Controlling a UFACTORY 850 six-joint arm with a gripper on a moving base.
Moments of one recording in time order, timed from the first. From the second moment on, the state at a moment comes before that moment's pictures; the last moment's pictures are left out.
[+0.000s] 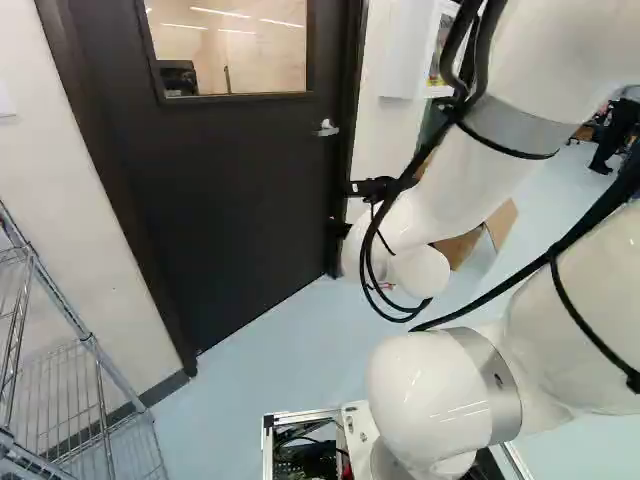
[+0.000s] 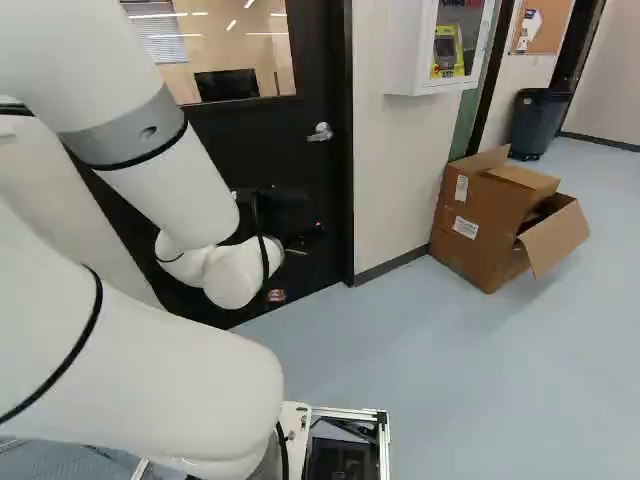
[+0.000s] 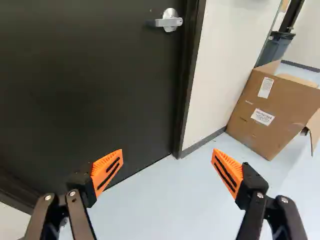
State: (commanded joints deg) arm 0.0 16.0 -5.0 0.0 50.0 0.0
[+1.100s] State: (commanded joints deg) arm 0.0 16.0 -5.0 0.0 50.0 0.0
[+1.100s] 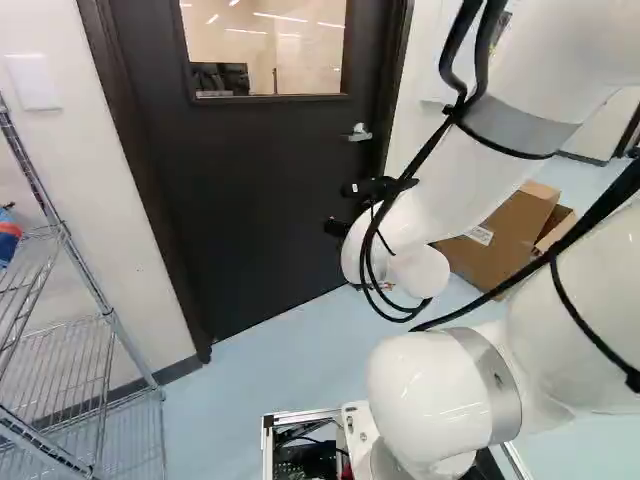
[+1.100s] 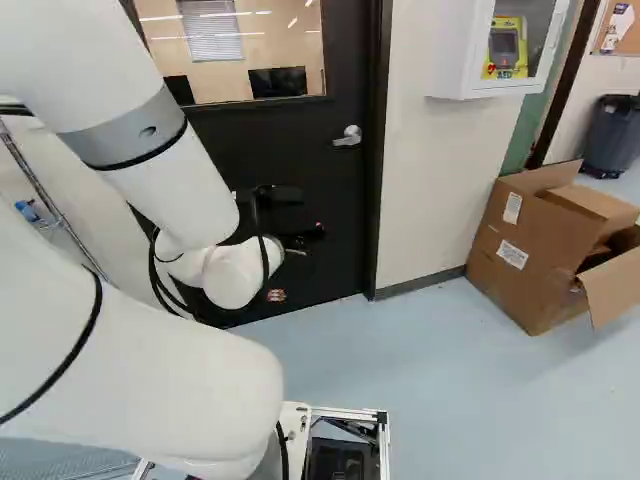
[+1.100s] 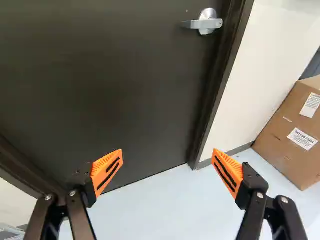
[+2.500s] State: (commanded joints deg) arm 0.0 16.0 -5.0 0.0 50.0 0.0
